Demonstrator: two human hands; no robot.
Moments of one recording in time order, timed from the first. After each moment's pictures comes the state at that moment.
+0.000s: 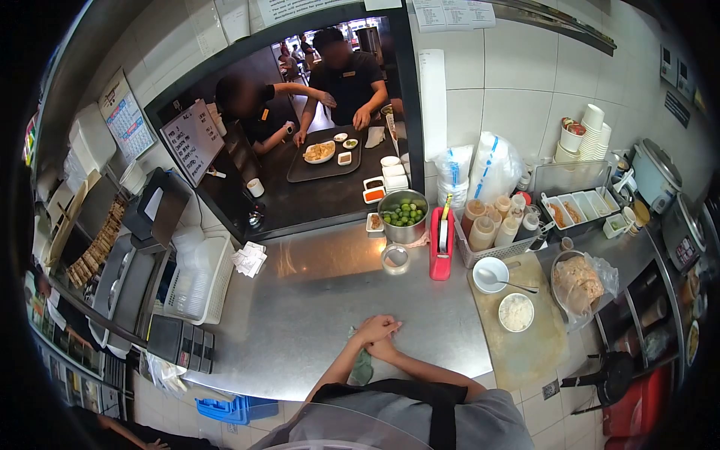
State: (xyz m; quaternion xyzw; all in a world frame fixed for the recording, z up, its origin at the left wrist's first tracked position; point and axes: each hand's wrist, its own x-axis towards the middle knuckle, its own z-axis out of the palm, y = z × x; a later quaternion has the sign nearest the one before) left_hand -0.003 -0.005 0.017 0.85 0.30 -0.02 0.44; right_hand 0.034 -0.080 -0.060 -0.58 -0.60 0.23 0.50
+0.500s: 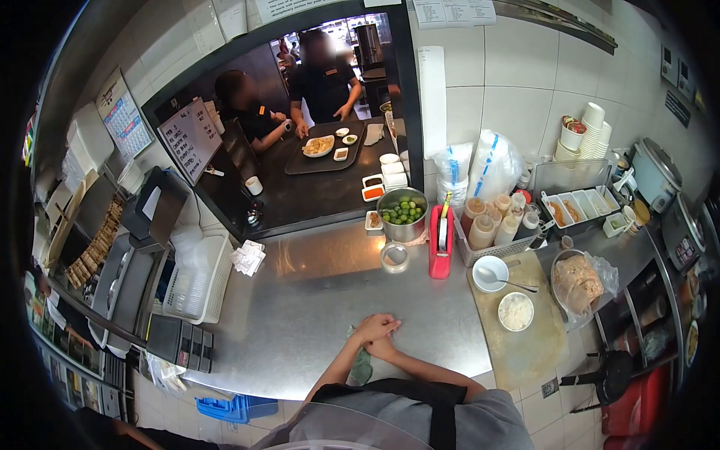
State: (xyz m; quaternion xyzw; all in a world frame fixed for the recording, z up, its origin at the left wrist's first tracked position) left_hand -0.003 -0.006 0.022 0.85 0.31 -0.03 0.43; right_hand 0.035 -0.076 -0.068 -0.57 -0.62 0.23 0.49
